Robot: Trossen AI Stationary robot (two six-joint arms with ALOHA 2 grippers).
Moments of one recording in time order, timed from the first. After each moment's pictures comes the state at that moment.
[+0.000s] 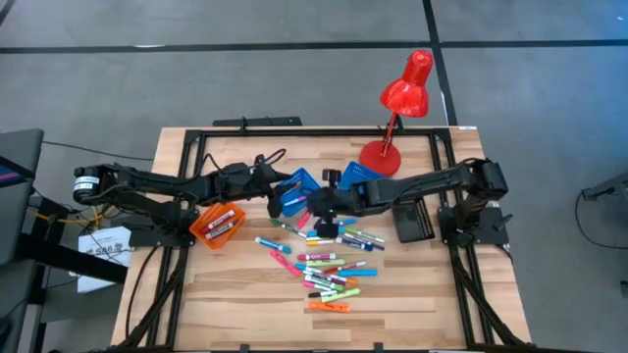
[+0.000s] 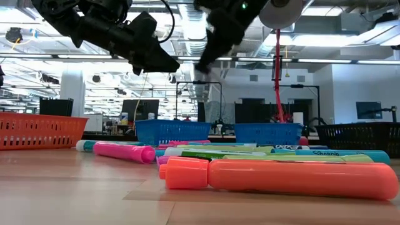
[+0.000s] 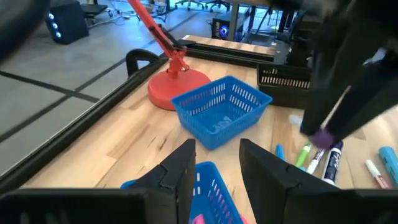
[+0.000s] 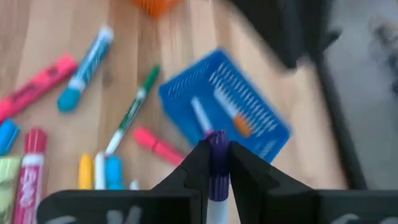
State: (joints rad) left arm 0.13 1.25 0.54 0.43 -0.19 -0.04; right arm 0.08 1.77 1.41 -0.50 0.37 -0.17
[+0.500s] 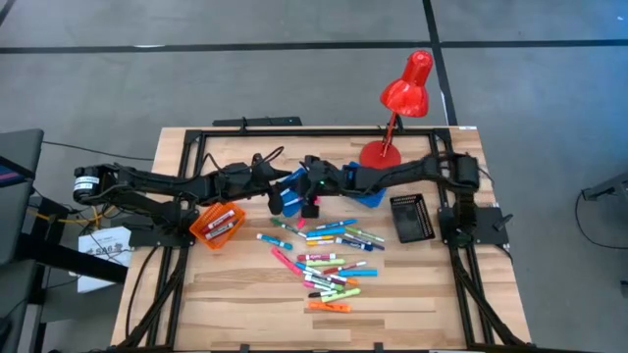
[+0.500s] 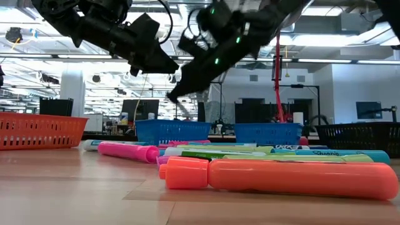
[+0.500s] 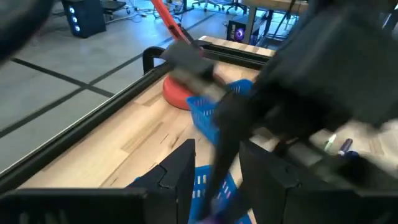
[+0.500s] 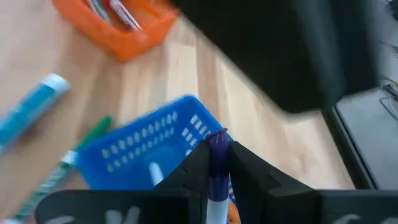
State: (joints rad) left arm 0.13 1.25 0.54 0.43 -0.25 -0.09; right arm -0.13 1.97 1.26 0.15 0.09 -0.37
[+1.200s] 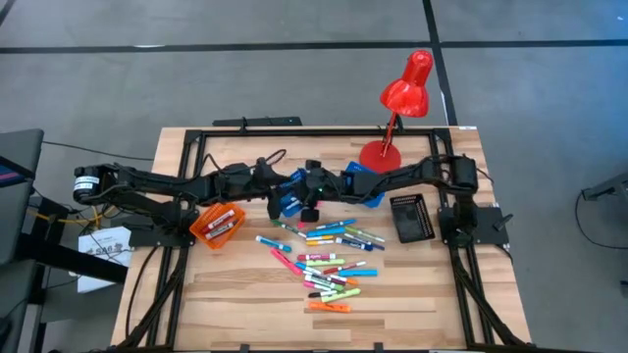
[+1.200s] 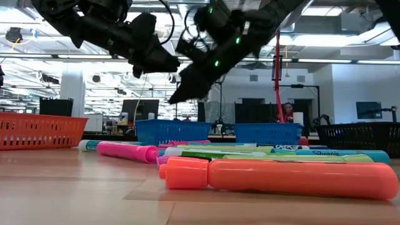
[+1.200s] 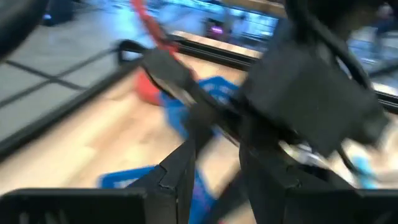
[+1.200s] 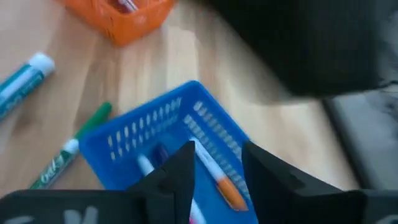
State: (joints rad) left arm 0.12 1.25 0.54 0.43 -0.10 -0.14; right arm -0.07 1.94 1.26 0.06 0.22 -0.37
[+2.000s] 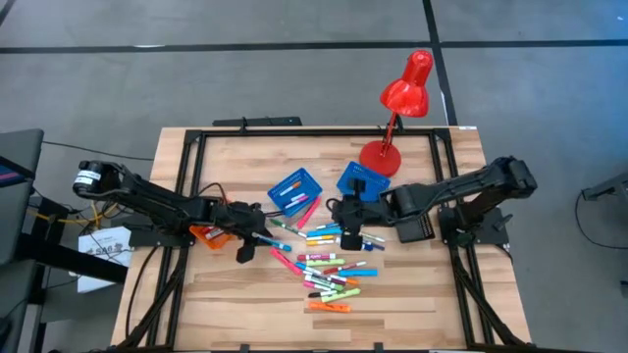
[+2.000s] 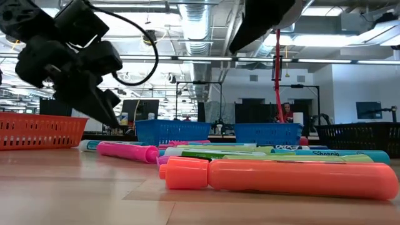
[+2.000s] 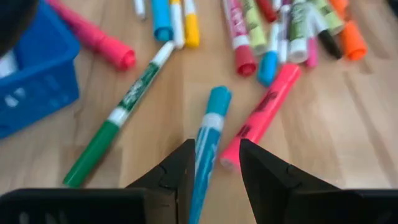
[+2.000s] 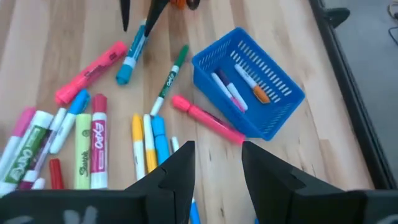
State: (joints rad) left arm -0.13 1.25 0.32 0.22 0.08 -0.13; right arm 0.21 1.57 1.26 -0.61 0.39 0.02
